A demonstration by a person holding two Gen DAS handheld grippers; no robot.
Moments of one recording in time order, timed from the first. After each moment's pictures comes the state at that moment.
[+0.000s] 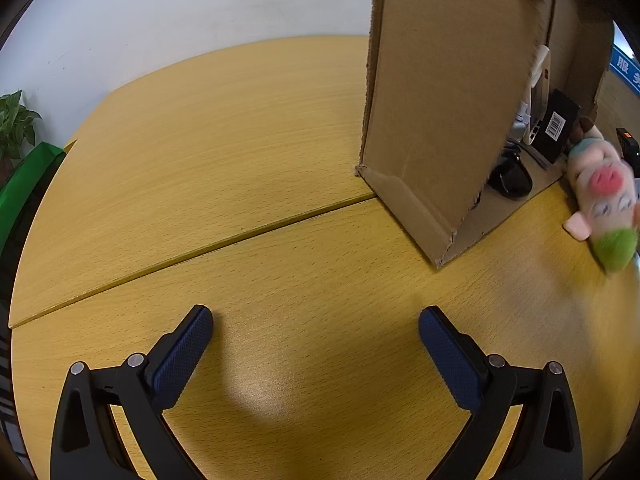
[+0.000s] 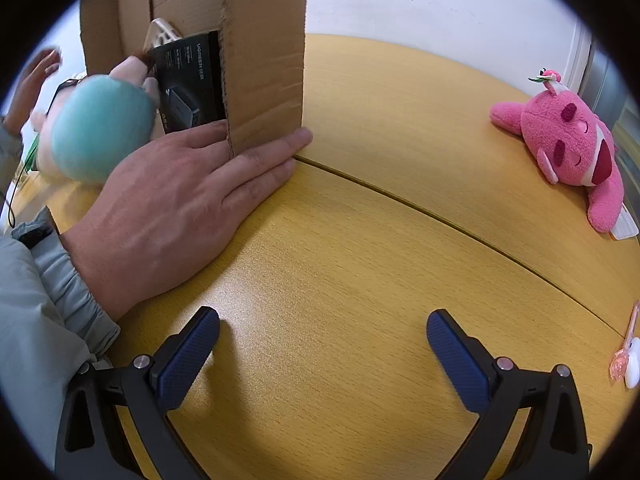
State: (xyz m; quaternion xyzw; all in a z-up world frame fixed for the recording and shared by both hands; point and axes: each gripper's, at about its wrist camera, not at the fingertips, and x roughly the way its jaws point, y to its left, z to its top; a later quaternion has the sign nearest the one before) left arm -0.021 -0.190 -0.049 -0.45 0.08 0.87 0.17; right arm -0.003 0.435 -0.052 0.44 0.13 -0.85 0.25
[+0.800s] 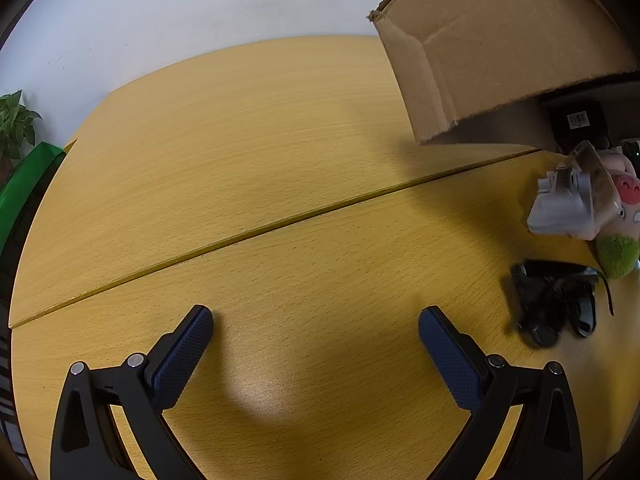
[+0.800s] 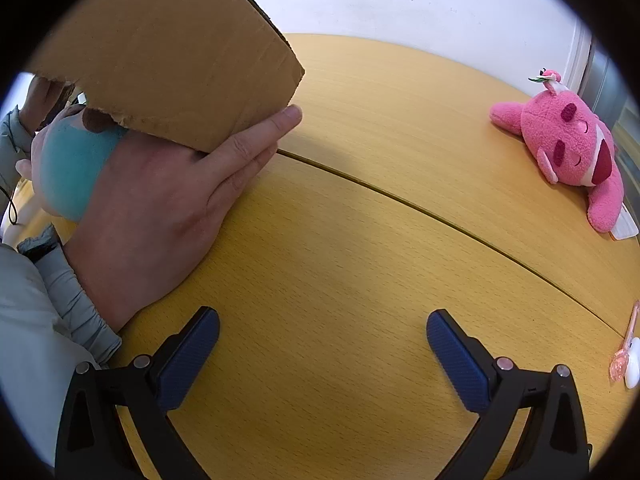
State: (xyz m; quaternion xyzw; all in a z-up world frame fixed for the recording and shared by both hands) left arm -0.022 -0.191 -0.043 -0.45 0.08 0.87 0.17; right arm -0.002 0.434 -0.054 0.44 0.13 -0.85 0.25
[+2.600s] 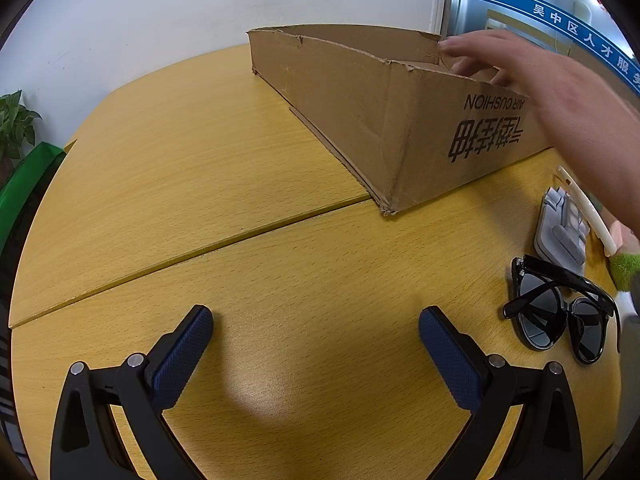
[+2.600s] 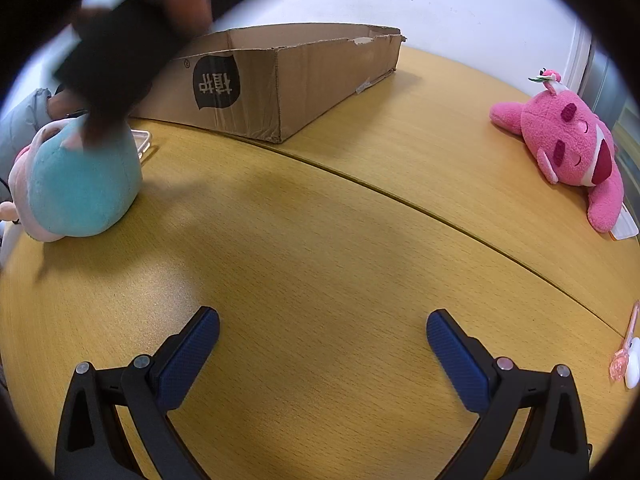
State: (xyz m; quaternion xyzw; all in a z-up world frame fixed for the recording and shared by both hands) left arm -0.027 -0.191 -0.036 -0.45 0.08 0.88 0.17; right arm -0.001 0.430 -0.053 0.44 0.13 -0.85 0.25
